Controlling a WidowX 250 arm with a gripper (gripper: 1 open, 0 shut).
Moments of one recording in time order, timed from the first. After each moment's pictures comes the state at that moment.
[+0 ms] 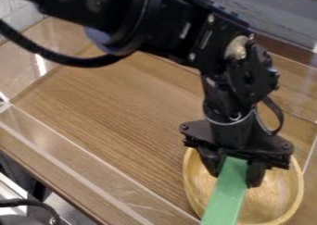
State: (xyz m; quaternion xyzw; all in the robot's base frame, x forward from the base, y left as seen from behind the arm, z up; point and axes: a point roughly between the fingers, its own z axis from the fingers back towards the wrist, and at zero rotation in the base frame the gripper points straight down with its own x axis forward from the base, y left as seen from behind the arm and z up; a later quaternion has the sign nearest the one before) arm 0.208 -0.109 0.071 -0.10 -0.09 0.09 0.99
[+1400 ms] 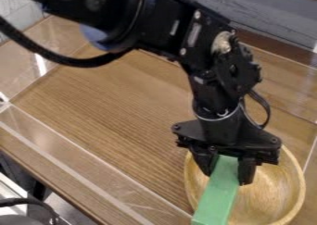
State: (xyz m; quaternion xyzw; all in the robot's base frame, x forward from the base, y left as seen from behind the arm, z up) arm 0.209 -0.101 0.065 -0.11 -0.08 0.10 0.99
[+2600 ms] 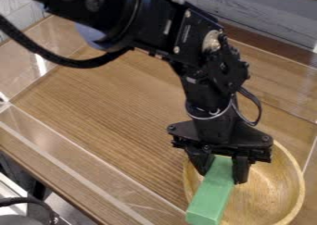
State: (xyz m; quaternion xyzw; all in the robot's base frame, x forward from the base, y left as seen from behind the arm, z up) arm 0.210 -0.094 0.060 -0.12 -0.07 0.11 0.98
